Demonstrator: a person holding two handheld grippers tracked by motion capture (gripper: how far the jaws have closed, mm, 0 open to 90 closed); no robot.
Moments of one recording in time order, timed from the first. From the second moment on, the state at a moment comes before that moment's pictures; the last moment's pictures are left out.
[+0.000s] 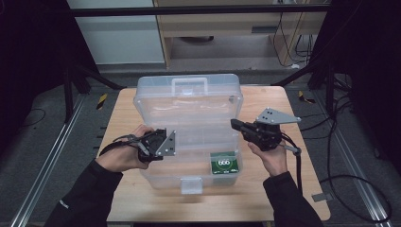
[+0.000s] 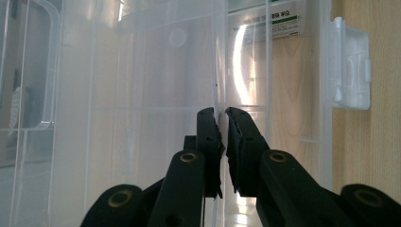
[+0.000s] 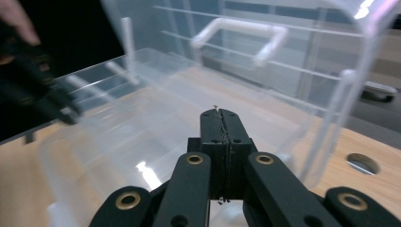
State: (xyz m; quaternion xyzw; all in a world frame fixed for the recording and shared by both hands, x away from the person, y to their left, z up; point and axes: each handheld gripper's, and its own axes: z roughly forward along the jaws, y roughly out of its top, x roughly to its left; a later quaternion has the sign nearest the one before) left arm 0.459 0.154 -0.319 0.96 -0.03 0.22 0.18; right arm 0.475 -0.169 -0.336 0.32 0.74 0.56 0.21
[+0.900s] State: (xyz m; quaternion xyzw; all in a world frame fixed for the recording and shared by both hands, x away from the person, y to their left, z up) left arm 0.456 0.157 -0.325 0.96 -0.03 0.21 0.19; right arm 0.504 -0.186 -0.344 0.37 0.73 0.54 0.20
